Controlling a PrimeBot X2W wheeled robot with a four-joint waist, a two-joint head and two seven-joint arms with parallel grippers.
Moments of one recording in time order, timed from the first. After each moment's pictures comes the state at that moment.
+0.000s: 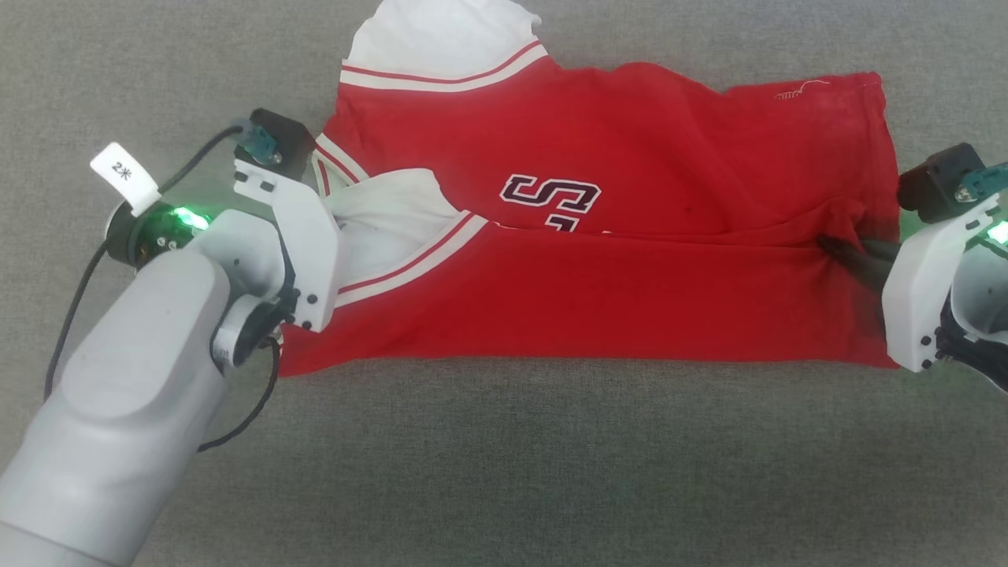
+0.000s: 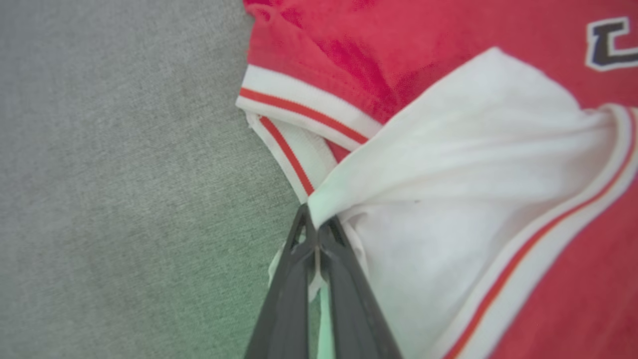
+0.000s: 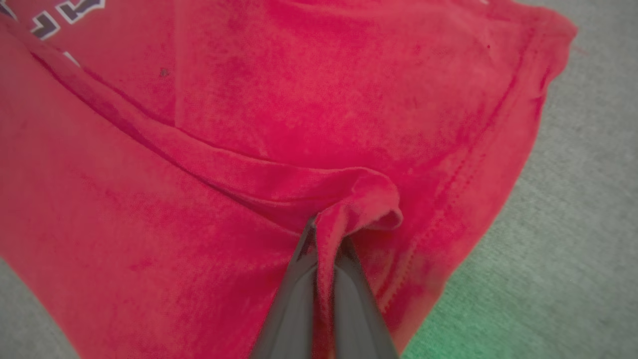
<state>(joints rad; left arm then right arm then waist) -0.81 0.45 -0.58 0.42 -0.59 0.04 0.60 -0.85 -0.82 0.98 0.38 1.02 0.13 0.22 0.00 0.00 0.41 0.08</state>
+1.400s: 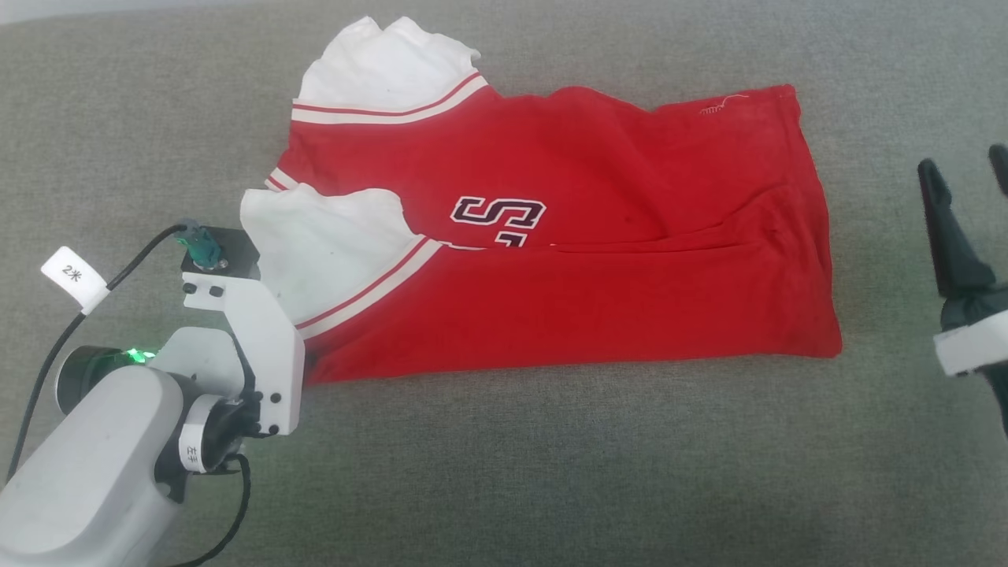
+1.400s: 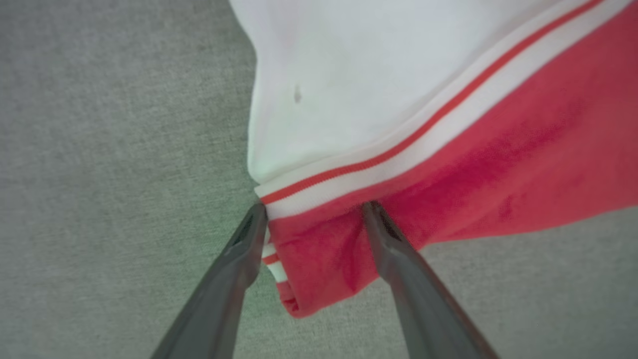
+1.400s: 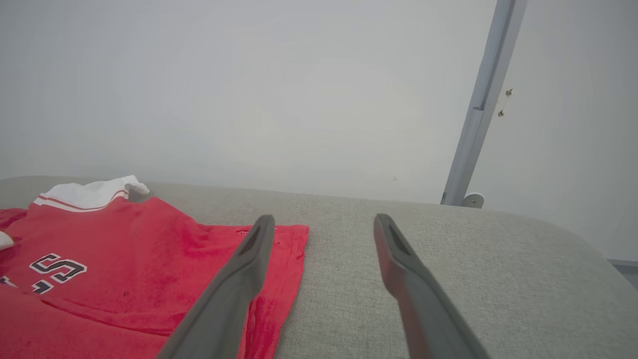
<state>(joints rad) -0.52 0.62 -0.52 0.04 -0.72 0.33 0.93 -0.40 -0.56 0.17 0.24 0.61 0.13 -0.26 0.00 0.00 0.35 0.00</state>
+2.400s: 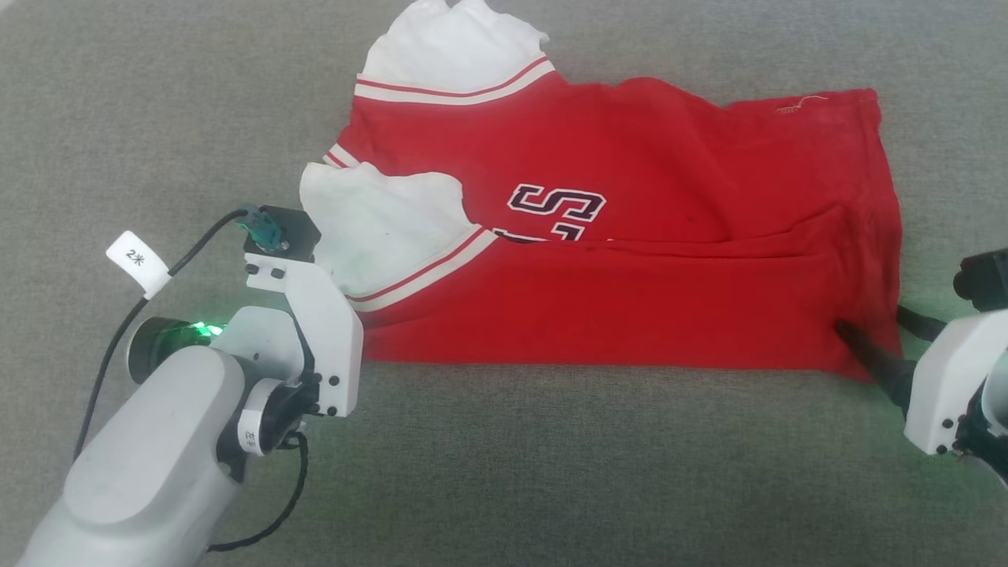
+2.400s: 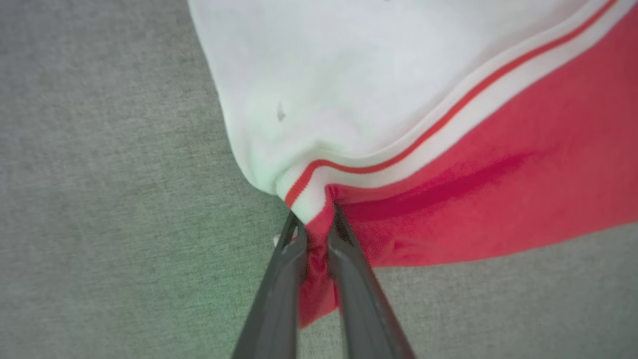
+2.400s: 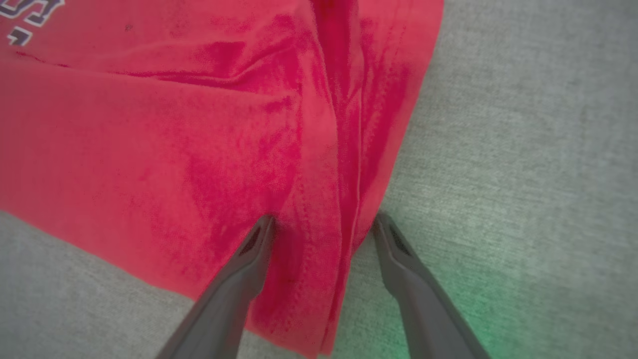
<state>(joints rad) -0.58 0.50 -0.57 0.13 -0.72 0.27 0.83 -0.26 -0.54 0.13 0.09 0.66 0.13 0.56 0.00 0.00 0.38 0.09</state>
